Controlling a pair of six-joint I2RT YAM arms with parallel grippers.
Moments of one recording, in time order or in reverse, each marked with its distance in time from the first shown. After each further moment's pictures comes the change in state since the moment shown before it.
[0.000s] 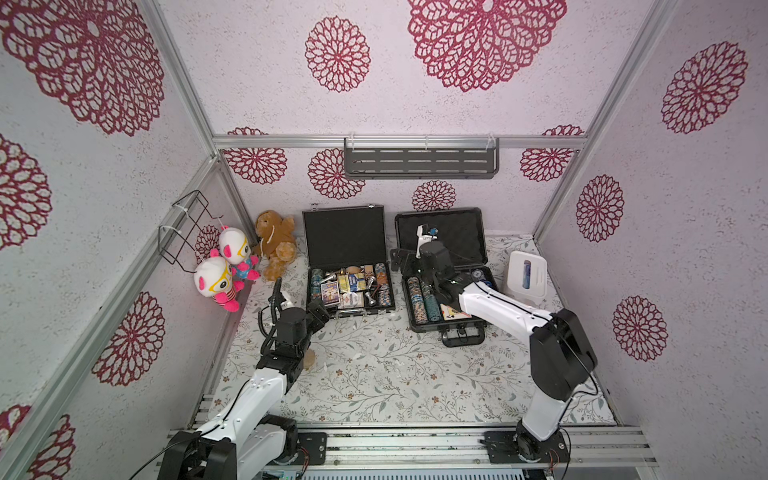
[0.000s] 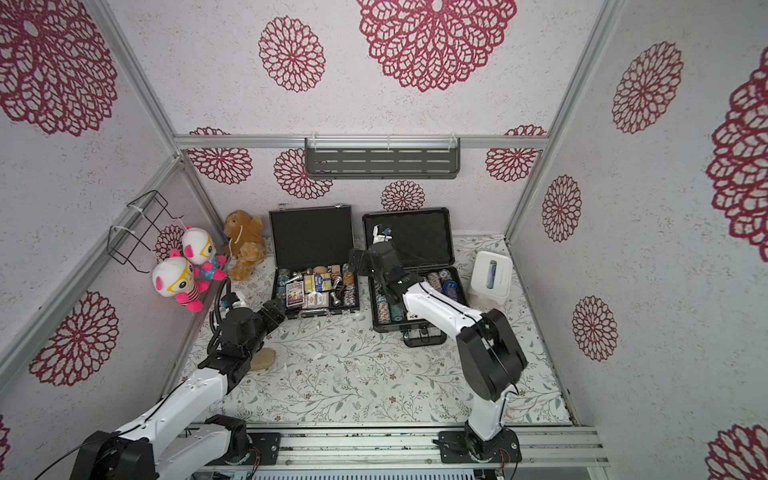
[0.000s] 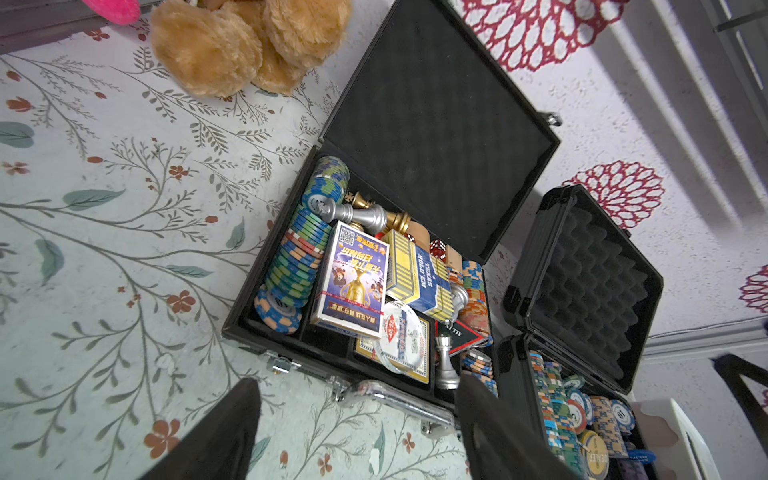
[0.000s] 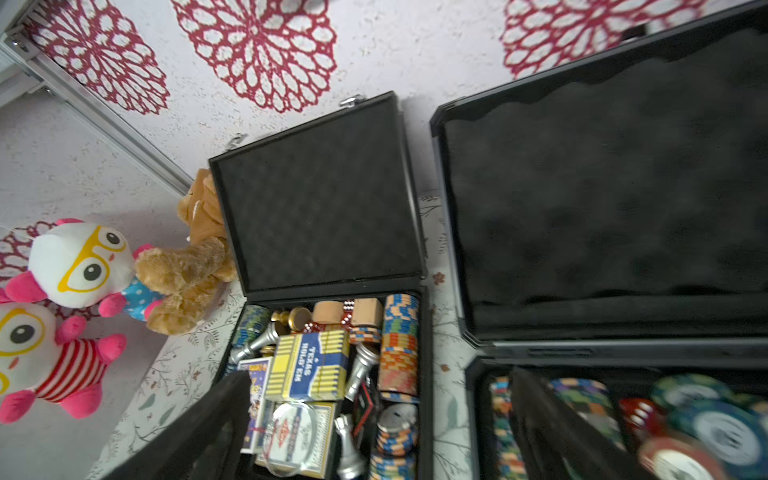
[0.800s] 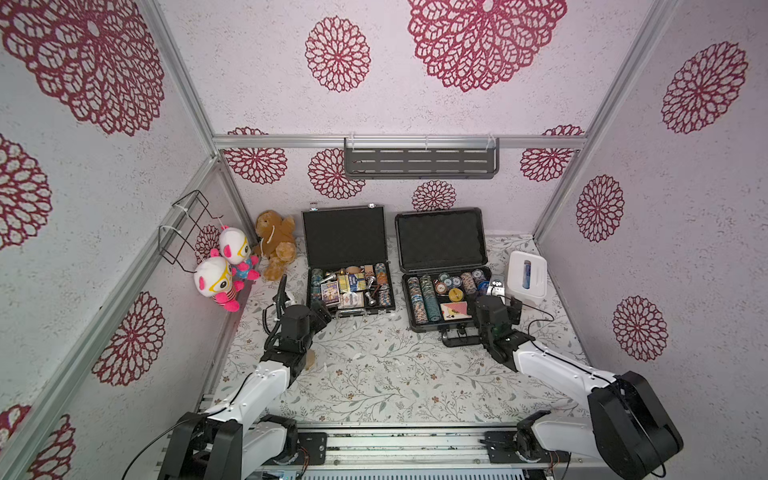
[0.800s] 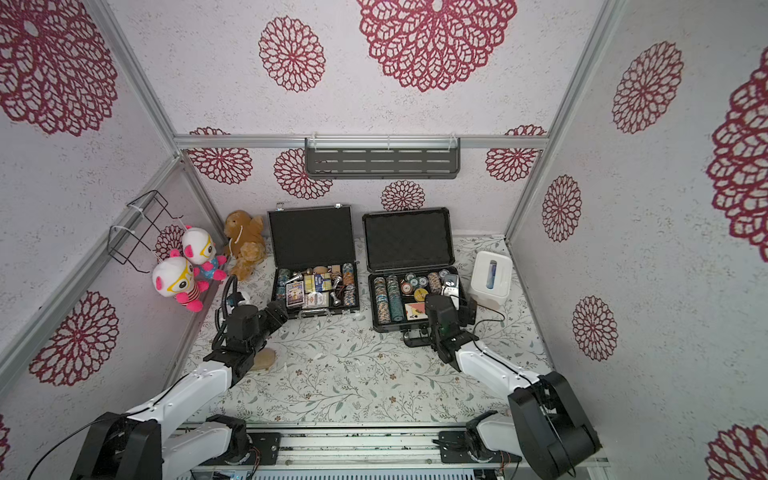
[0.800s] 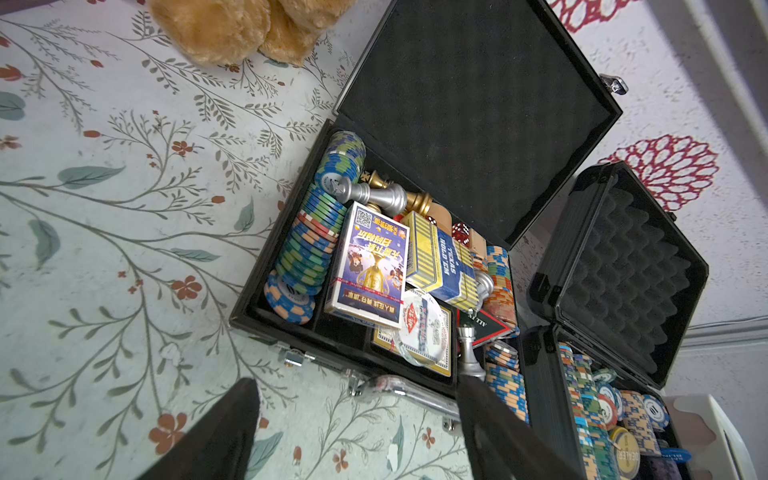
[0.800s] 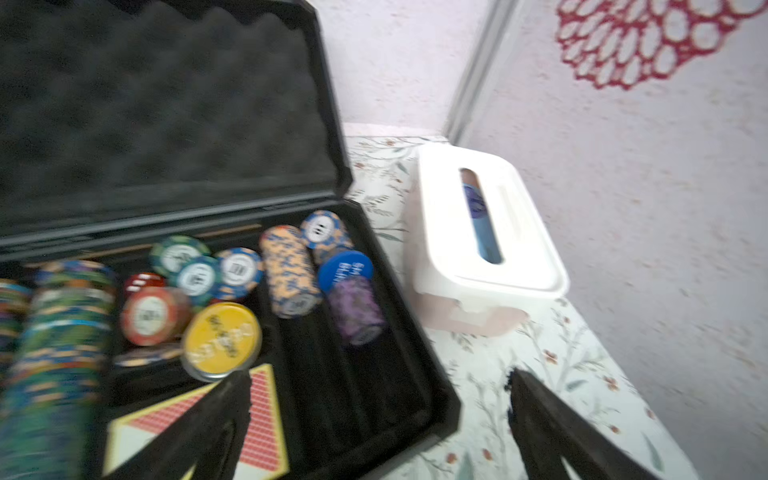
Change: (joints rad) left arm 0.000 0.084 0.025 -0.001 0.006 0.003; right arm -0.206 -0.480 -0.772 0.163 0.554 -0.333
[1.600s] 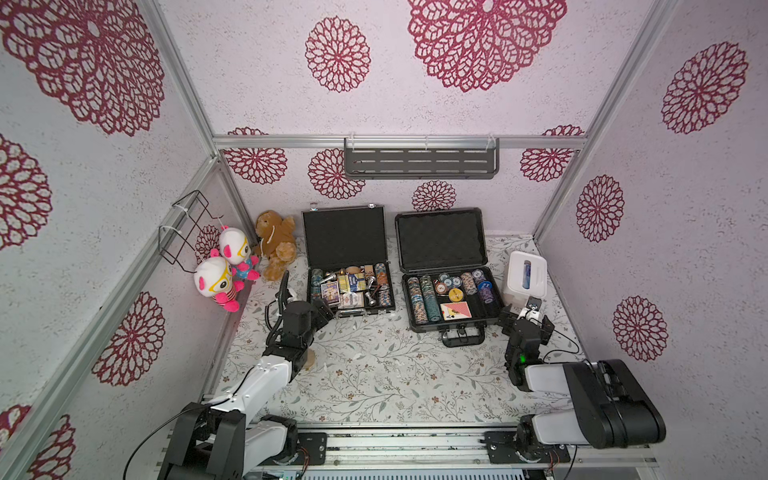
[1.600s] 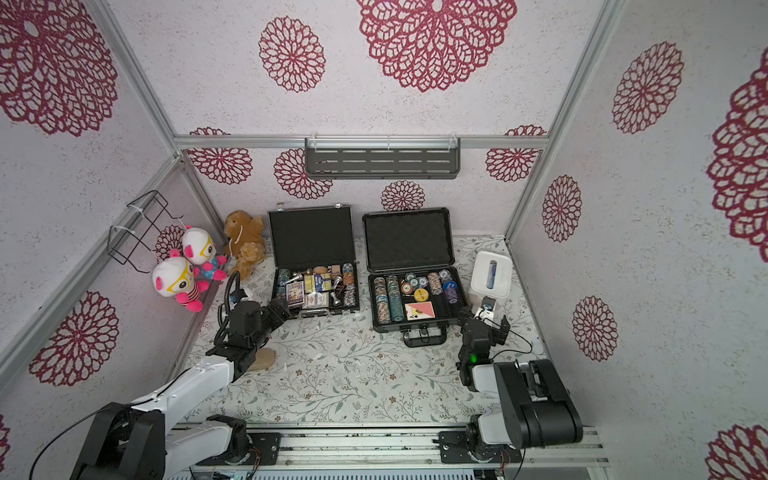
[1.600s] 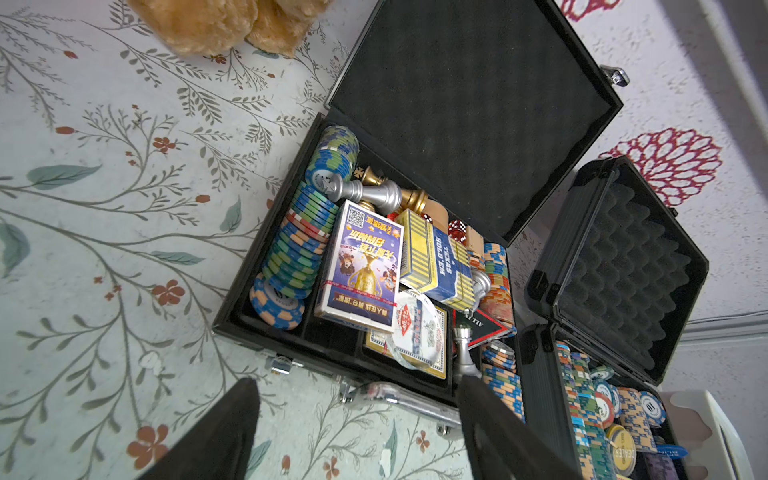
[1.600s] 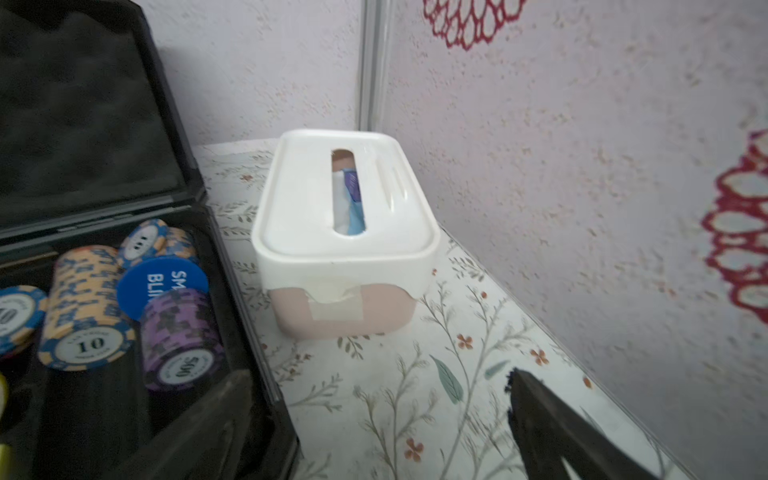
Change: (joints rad) left arm 0.000 0.046 0.034 0.000 0.019 -0.001; right arm -0.320 0.206 -0.311 0.771 -0.221 -0.122
